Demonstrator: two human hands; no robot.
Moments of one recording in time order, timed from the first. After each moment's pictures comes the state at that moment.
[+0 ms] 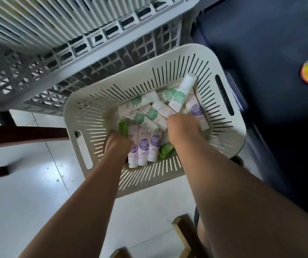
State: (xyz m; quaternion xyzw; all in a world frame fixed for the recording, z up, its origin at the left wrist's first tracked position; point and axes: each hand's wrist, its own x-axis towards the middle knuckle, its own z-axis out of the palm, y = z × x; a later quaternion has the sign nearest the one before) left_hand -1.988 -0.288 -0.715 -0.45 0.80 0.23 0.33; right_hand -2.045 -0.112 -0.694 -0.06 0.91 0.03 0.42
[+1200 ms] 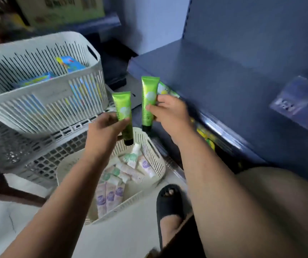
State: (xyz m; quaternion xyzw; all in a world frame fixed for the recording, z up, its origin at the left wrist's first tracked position) left_hand -1.989 -0.177 -0.424 -0.07 0.71 0.70 0.03; right_hand -2.007 0.003 -0.409 0.11 0.76 -0.63 -0.07
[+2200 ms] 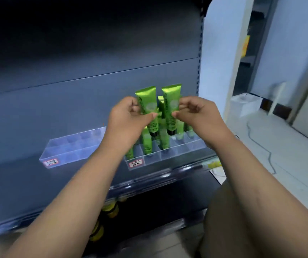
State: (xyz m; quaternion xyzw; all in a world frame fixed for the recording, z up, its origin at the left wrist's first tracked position) left_hand -1.654 0.251 -0.200 0.55 0.56 0.58 0.19; right_hand -1.462 0.315 -0.217 0.31 0.67 -0.42 -0.53
